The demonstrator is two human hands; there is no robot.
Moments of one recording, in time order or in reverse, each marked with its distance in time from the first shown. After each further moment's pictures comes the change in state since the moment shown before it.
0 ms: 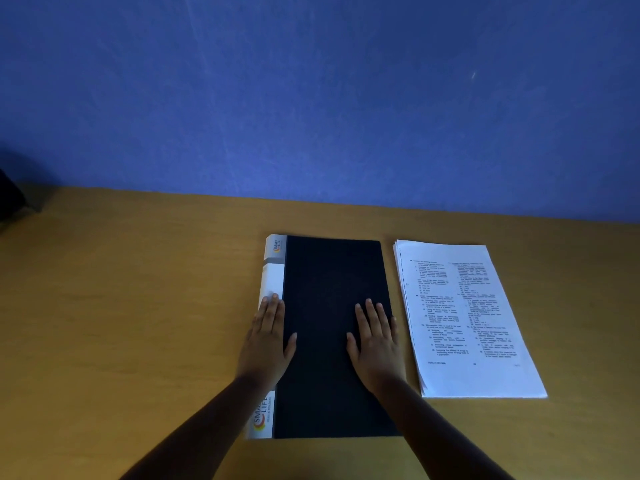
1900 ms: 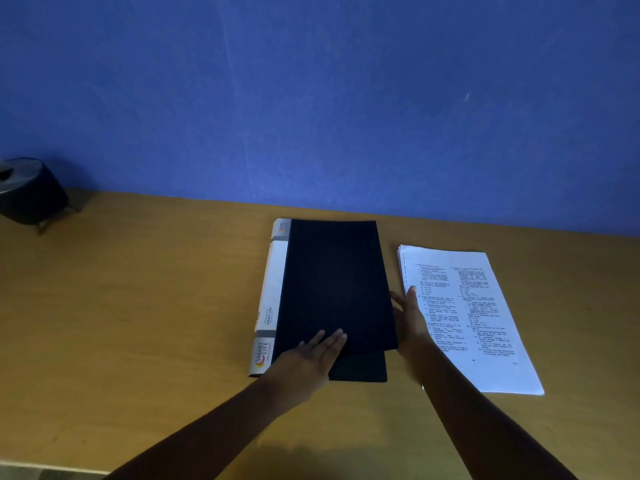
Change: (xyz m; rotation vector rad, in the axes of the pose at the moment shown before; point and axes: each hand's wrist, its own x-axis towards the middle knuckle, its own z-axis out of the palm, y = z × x) left_hand -0.048 0.047 -0.045 0.111 -0.211 0.550; right_hand 0.013 0.014 -0.076 1.708 -0.189 0.577
